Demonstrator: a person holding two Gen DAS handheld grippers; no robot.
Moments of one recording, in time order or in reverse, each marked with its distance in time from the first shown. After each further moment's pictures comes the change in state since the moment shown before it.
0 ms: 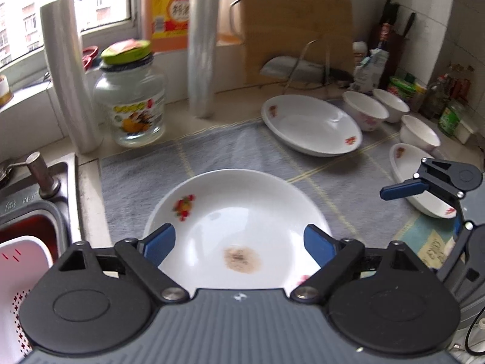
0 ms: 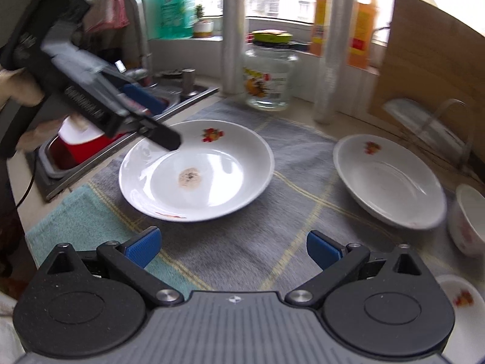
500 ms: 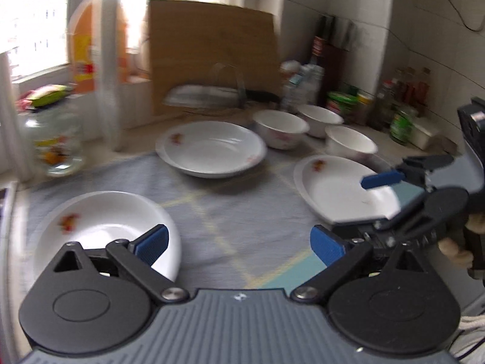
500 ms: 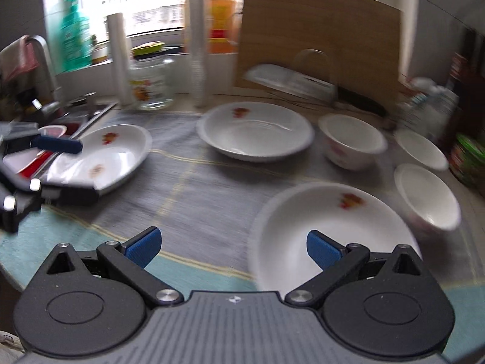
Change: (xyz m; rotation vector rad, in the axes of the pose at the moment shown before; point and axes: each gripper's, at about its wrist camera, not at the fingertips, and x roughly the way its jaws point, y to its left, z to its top) left arm 0.005 -0.139 -0.019 0.064 -0.140 -0.092; right arm -0.082 -0.069 -0.068 0.267 -0.022 -0.270
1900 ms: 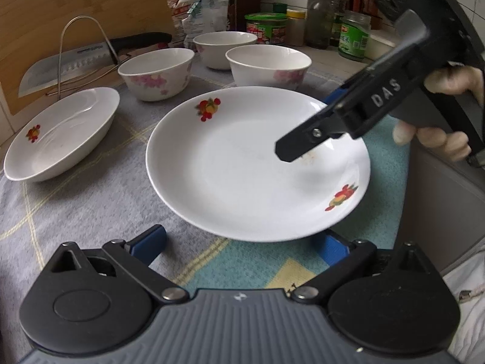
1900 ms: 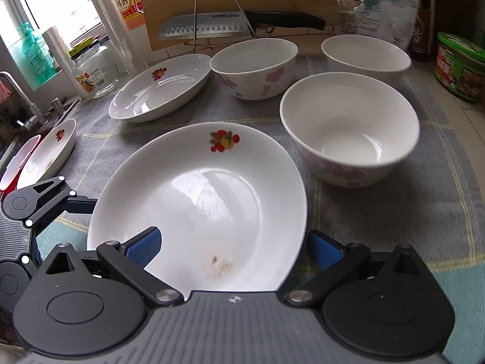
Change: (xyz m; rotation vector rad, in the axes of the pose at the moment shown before) left arm 0.133 -0.119 -0.006 0.246 0.186 -0.114; right arm 0.052 -0.173 -0.019 0.156 0.182 0.182
